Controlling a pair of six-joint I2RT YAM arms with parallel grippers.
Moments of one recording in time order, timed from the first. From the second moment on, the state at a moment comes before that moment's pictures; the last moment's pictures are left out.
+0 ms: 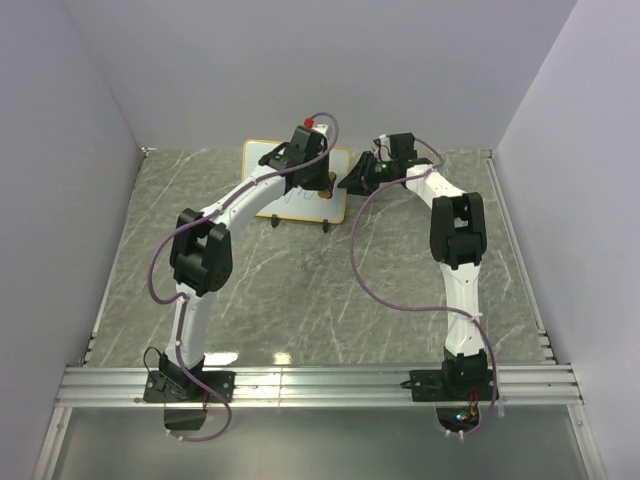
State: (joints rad) left arm -0.54 2.15 1.97 -0.52 0.04 -0.39; right arm 0.17 2.39 1.94 -0.34 -0.84 0.72
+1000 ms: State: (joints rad) left arm -0.52 2.16 1.75 -0.28 -0.11 -0.42; right arm 0.18 2.34 1.84 -0.29 -0.83 0.62
